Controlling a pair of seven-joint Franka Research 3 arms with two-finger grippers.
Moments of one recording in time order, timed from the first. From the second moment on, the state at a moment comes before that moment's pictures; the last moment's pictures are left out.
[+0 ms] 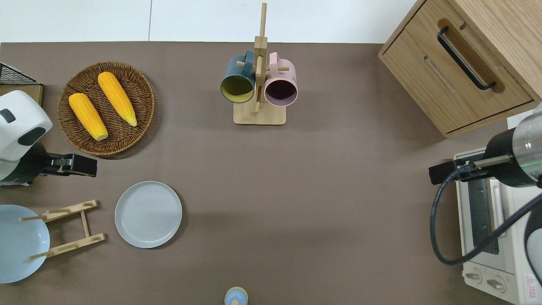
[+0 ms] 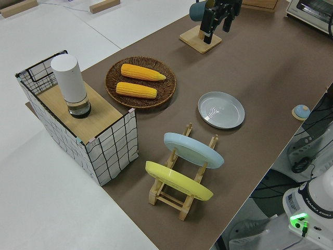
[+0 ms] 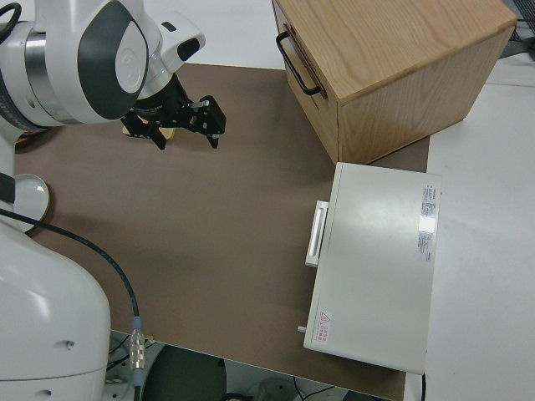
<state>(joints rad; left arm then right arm) -0.07 -0.04 0.02 -1.69 0.01 1.60 0.02 0.02 -0.01 0.12 -1.48 0.00 1.39 0.02</state>
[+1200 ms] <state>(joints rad) -0.06 -0.11 0.04 -1.91 0.01 1.69 -0.05 0.02 -0.01 0.12 -1.48 0.00 1.39 0.02</state>
